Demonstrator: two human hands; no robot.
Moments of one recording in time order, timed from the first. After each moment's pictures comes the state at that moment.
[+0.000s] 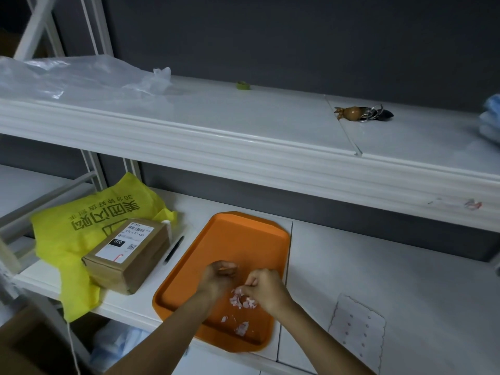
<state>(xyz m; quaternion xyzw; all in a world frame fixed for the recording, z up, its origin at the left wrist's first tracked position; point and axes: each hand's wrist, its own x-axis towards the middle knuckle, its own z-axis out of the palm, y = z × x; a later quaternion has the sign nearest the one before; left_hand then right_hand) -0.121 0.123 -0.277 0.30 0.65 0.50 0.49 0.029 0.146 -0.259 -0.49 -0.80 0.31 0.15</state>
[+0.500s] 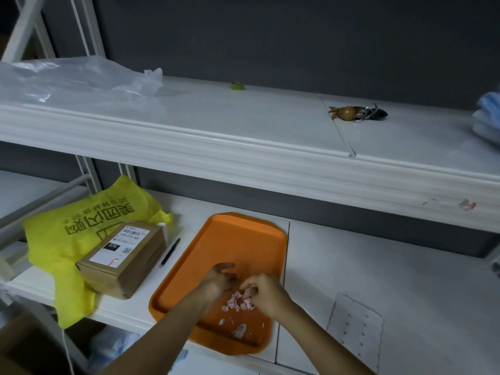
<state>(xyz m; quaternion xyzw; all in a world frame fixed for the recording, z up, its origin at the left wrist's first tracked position) -0.114 0.121 -0.257 0.28 0.64 0.43 0.56 0.040 0.147 -0.263 -0.47 -0.82 0.31 0.11</state>
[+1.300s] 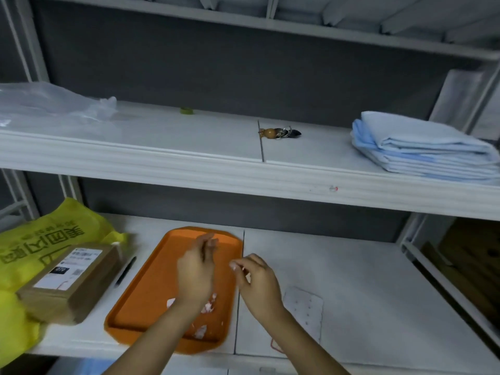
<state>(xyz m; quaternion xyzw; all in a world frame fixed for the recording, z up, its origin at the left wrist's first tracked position) -0.038 0.066 -0.161 0.52 0.63 0.56 0.16 0.100 0.083 -0.191 -0.47 -0.77 0.11 0.41</state>
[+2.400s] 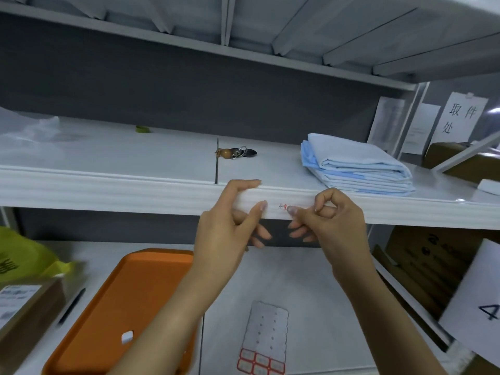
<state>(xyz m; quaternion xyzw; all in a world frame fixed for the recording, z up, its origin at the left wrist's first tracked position) 0.050 0.033 -0.013 0.67 0.33 0.62 0.25 0.221 0.020 0.018 -0.47 -0.57 0.27 0.62</state>
